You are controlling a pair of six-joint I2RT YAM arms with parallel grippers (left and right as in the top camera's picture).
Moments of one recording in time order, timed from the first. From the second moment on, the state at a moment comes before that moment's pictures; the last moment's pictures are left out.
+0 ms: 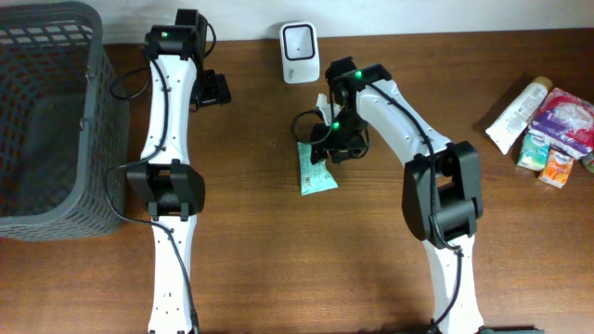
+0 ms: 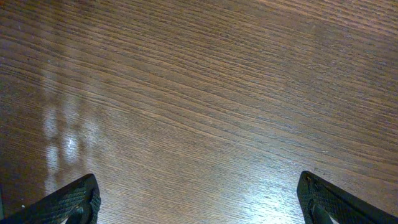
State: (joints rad) left arm -0.08 2.77 2.96 -1.63 -0.12 -0.34; right arm 0.34 2.34 1.98 -1.24 -0.40 0.10
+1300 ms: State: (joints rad) left arm -0.08 2.77 2.96 -1.63 -0.12 -0.34; right arm 0.46 2.49 2.29 -1.16 -0.01 0.30
